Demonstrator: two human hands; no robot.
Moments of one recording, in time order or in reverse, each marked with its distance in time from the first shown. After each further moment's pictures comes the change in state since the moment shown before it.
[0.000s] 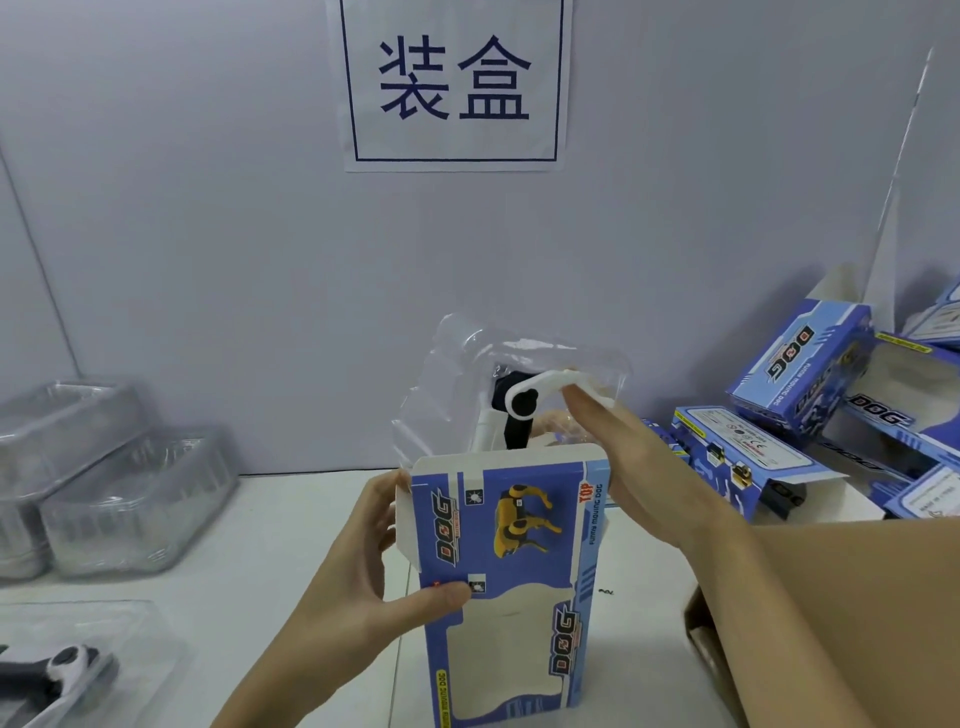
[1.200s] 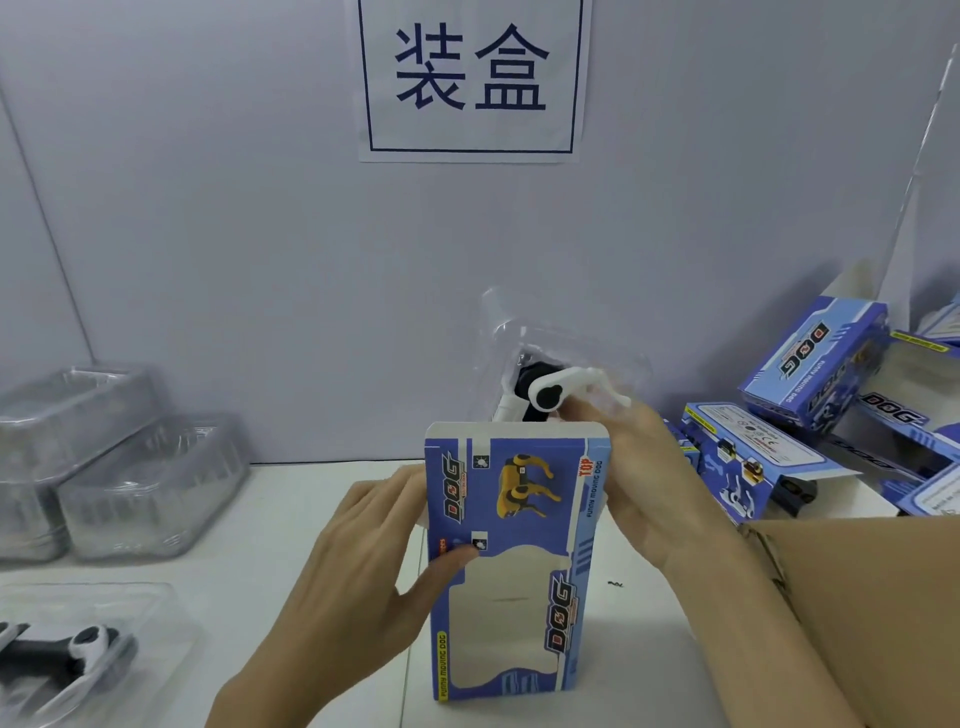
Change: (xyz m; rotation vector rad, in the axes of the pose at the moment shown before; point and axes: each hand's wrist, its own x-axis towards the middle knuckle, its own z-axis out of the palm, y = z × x) left_hand -0.003 0.011 -0.004 0.970 0.109 0.425; right_hand -0.001 0.003 0.026 0.163 0.277 0.018
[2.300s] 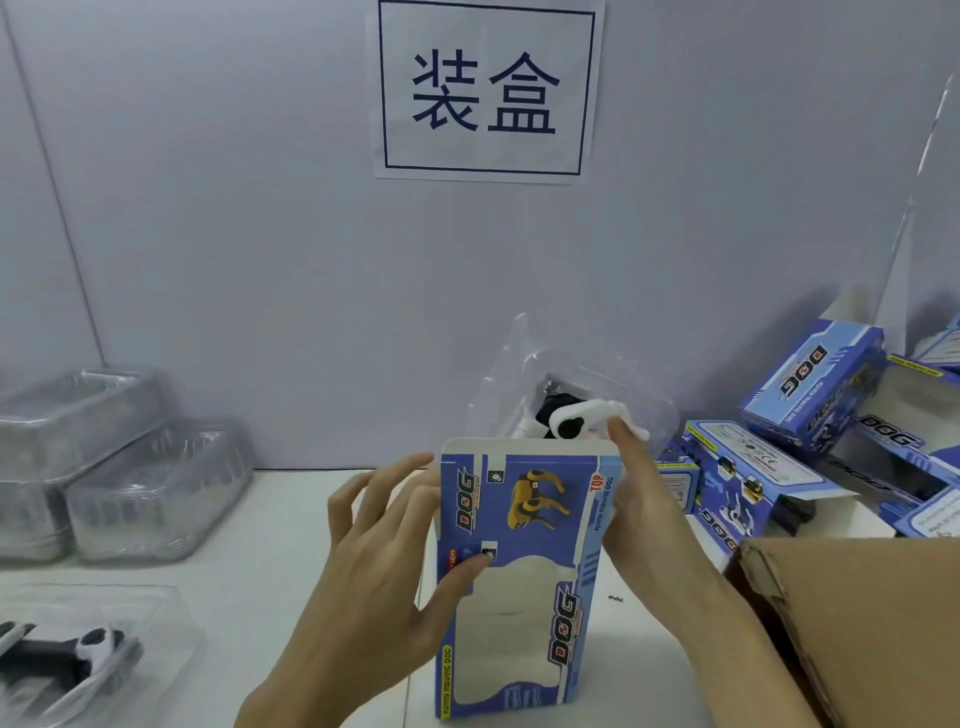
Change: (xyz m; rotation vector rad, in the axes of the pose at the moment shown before) left_hand 0.000 -0.002 0.009 0.156 0.173 0.116; right_hand -0.015 0.034 -0.012 0.155 -0.075 0.105
